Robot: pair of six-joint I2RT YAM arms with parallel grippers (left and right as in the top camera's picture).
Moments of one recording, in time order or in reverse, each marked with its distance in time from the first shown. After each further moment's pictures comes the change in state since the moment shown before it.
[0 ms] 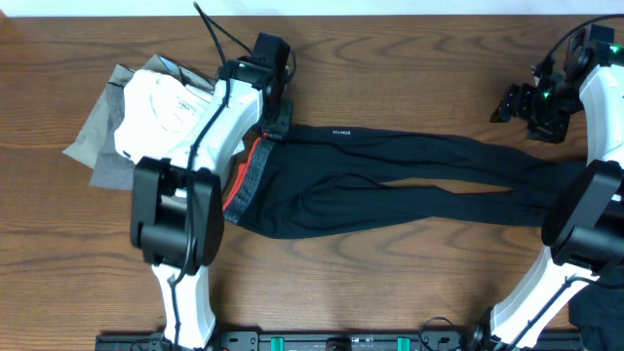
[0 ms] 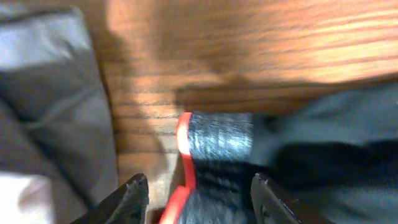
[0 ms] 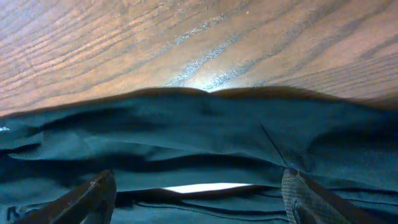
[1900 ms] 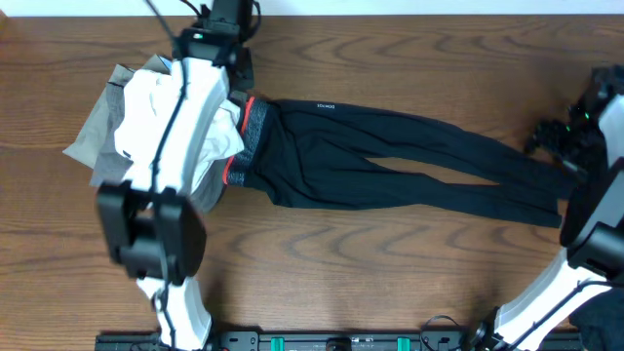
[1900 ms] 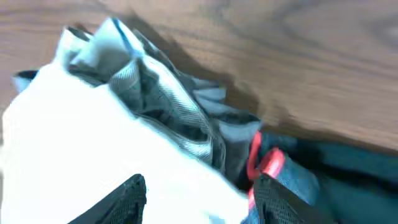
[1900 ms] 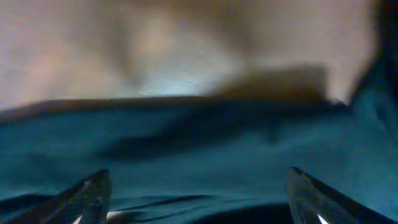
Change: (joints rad) left arm 0.092 -0.133 0.214 -0.093 -0.267 -0.163; right arm -0.171 0.000 -0.240 0.174 0.214 0.106
